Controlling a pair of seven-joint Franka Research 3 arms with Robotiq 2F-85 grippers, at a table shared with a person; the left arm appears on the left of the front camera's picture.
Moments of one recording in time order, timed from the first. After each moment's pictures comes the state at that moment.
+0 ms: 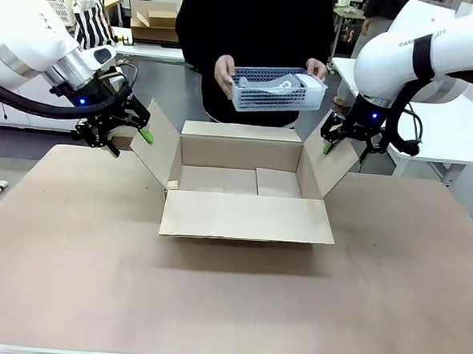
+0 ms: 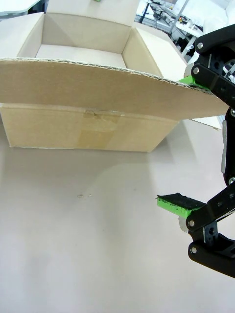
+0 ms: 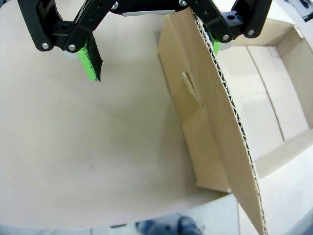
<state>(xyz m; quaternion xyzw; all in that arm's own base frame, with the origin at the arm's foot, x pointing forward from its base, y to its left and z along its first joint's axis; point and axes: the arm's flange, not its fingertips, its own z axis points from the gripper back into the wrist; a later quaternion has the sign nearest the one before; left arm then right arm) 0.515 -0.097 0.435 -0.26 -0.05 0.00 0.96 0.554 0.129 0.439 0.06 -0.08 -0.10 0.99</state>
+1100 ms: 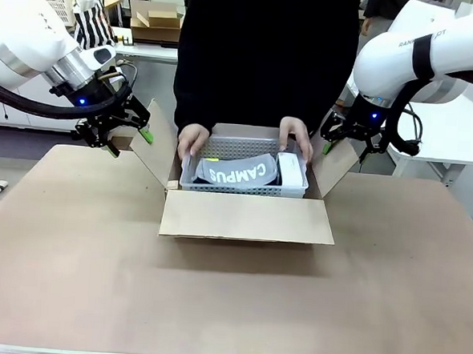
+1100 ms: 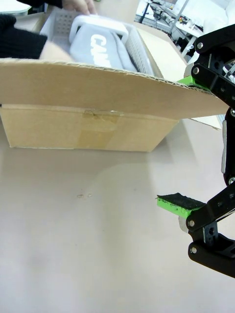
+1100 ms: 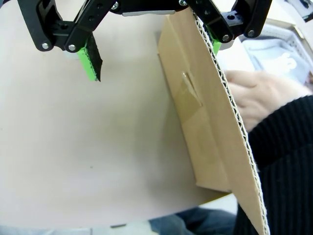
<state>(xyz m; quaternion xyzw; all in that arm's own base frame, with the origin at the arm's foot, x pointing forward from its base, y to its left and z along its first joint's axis) 0.515 -0.097 0.435 -0.26 -0.05 0.00 0.96 0.554 0.129 0.439 0.06 -0.08 -0.10 0.99</state>
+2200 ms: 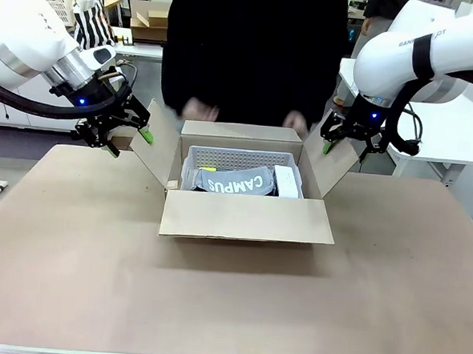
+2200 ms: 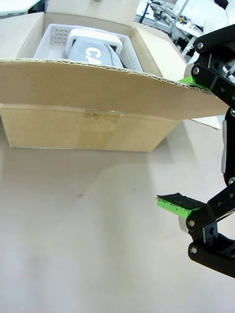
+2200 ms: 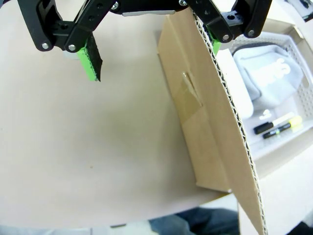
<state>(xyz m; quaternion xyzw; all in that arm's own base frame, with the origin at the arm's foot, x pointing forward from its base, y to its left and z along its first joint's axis) 0.515 -0.097 0.435 -0.26 -0.05 0.00 0.96 0.554 0.129 0.439 0.06 -0.08 -0.10 0.99</state>
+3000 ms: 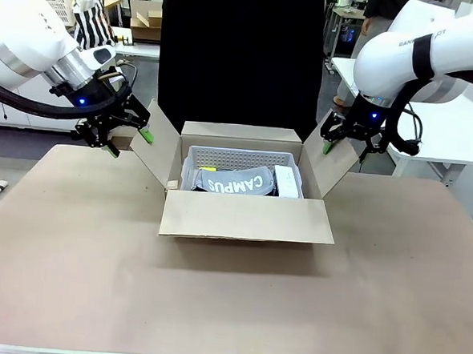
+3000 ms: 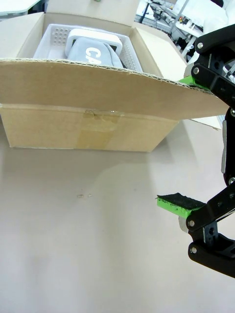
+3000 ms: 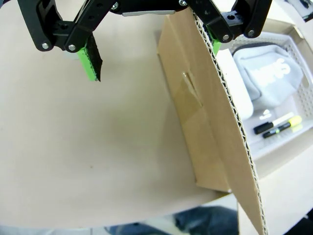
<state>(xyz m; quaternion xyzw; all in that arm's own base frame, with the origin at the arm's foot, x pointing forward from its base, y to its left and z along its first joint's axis) 0.515 -0.097 0.435 -0.26 -0.05 0.00 0.96 0.554 0.129 0.439 0.06 -0.08 -0.10 0.99</state>
